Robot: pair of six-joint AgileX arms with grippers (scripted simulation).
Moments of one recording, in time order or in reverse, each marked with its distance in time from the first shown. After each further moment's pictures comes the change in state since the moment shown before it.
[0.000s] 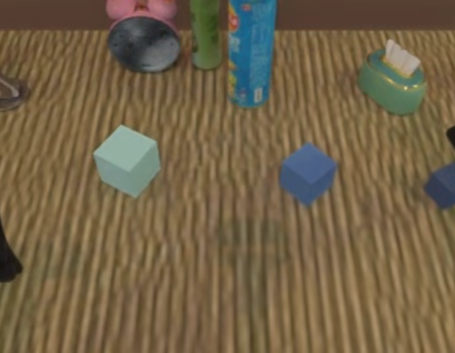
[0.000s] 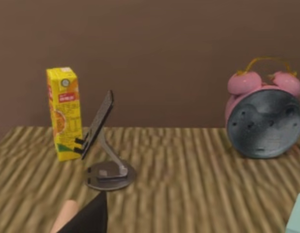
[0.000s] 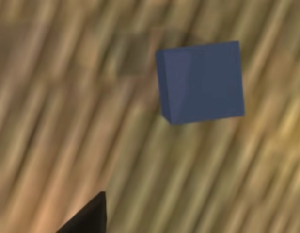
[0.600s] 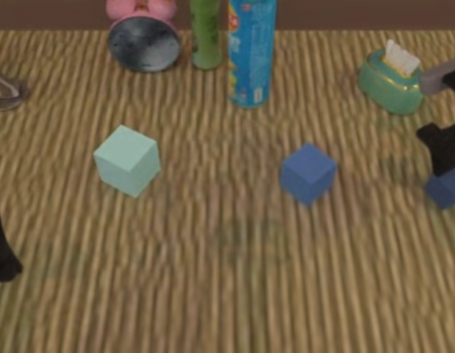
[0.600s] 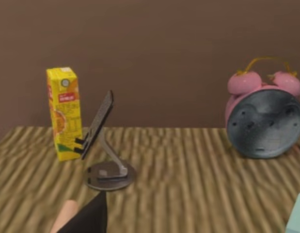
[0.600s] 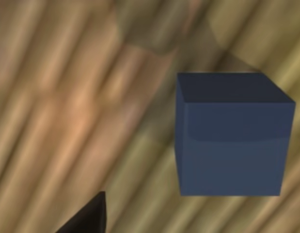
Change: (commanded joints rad) left arm 0.000 0.000 0.000 0.000 0.000 0.000; right arm 0.012 0.424 0.372 -0.231 0.000 -0.094
